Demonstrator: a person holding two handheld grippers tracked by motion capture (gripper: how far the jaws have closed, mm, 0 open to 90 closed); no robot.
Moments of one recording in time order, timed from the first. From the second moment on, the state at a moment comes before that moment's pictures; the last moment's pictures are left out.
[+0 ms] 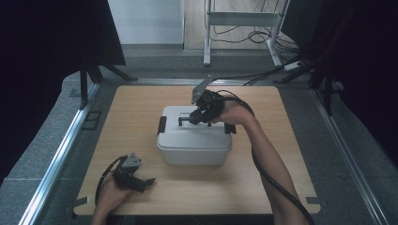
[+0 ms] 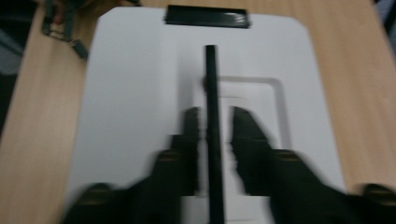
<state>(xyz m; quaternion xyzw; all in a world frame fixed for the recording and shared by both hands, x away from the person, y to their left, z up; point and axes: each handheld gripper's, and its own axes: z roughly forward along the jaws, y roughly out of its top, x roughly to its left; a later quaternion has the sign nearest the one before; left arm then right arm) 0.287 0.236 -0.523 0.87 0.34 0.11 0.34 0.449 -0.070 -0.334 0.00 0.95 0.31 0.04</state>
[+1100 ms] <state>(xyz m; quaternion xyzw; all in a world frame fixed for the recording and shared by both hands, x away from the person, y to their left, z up) 0.287 0.236 -0.522 0.87 0.34 0.11 0.34 0.391 -0.204 -0.337 0.22 0.90 0.36 0.15</state>
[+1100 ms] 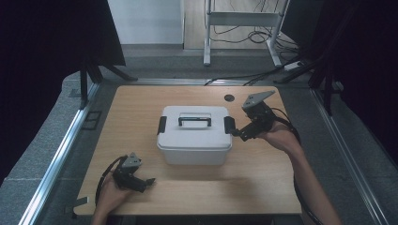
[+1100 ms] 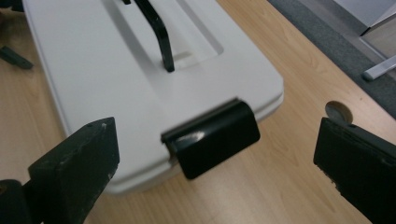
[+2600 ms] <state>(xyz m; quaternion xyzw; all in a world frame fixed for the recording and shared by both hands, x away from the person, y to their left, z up) 0.286 0.235 -0.522 0.87 0.34 0.11 0.34 0.317 -0.254 -0.516 0.38 0.84 0.33 0.17</state>
